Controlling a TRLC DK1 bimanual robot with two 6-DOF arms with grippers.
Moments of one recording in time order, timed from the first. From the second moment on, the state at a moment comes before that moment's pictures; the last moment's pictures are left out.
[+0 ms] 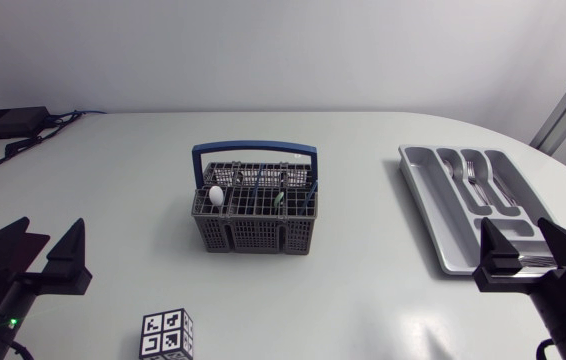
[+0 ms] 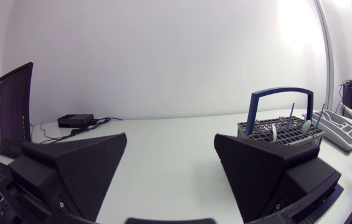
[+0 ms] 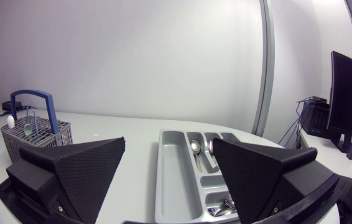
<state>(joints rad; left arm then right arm) 0.06 0.05 0.02 -0.01 0.01 0.08 -0.07 0.06 0.03 -0.01 0.01 -0.05</state>
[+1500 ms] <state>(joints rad) -0.12 0.67 0.56 -0.40 -0.02 -0.05 0.13 0.45 0.29 0.02 0.12 -0.05</state>
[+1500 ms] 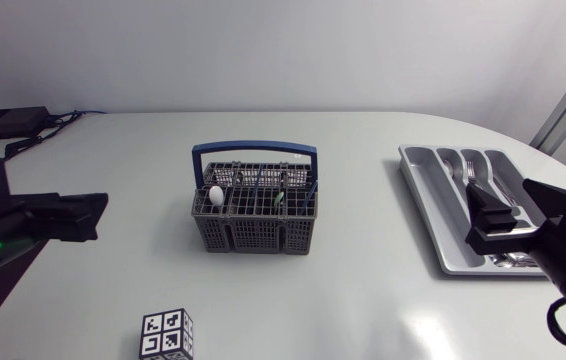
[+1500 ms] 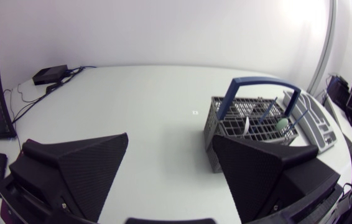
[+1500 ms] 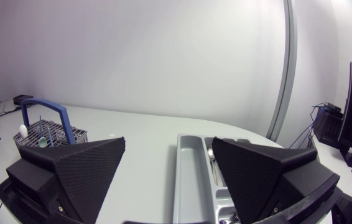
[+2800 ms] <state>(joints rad) -0.28 1.55 1.09 -0.51 0.35 0.11 0.43 1.19 0.82 -0.45 -0.14 -0.12</state>
